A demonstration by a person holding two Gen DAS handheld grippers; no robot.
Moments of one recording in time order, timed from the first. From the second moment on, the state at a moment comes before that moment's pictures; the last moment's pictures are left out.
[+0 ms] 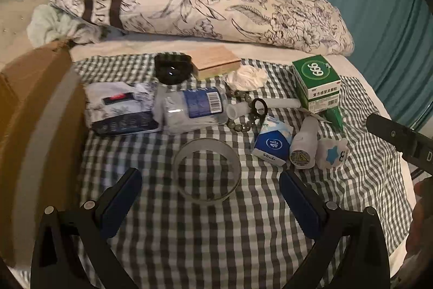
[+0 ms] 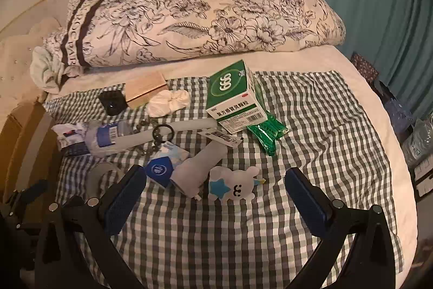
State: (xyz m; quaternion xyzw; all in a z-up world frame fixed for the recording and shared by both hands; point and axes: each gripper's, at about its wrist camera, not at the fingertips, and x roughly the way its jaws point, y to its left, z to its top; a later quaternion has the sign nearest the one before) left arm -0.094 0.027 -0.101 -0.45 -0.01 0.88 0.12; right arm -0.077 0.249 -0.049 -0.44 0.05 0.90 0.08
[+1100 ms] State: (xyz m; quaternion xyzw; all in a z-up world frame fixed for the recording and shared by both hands) left arm -0.135 0.029 -0.188 -0.50 -0.01 0.86 0.11; right arm -0.149 0.226 -0.129 -0.48 0.01 0.87 0.13
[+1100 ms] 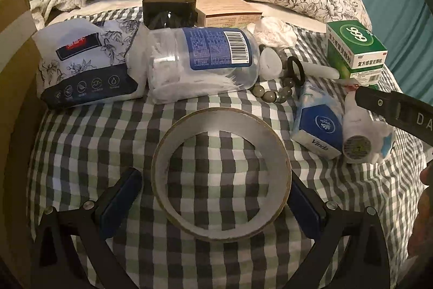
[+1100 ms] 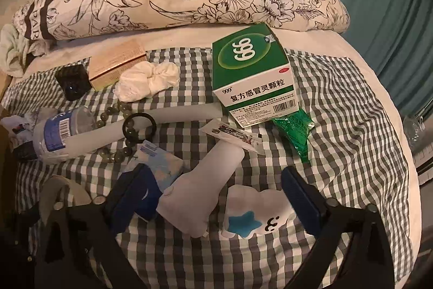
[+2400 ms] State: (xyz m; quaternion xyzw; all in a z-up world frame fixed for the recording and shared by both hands) left arm -0.134 0.024 -0.188 -0.46 0.00 0.88 0.11; right arm -0.158 0.223 -0.142 -0.52 0.04 0.85 0.04
